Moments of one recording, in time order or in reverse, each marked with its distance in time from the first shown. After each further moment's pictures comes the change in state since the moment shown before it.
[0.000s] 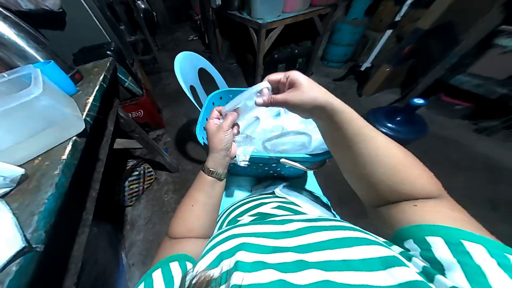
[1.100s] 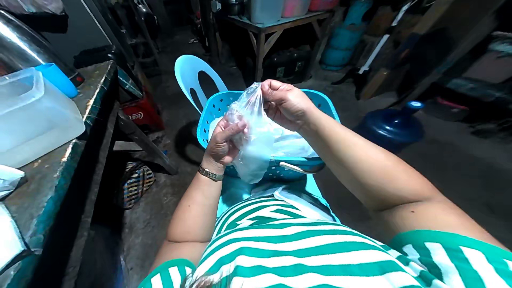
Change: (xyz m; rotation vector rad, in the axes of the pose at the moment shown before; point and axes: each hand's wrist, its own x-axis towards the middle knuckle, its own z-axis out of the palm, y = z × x) left_hand 0.001 0.003 -0.017 -0.315 -0.419 -0.136; right_hand 0.006 0.014 0.023 0.523 0.226 0.158
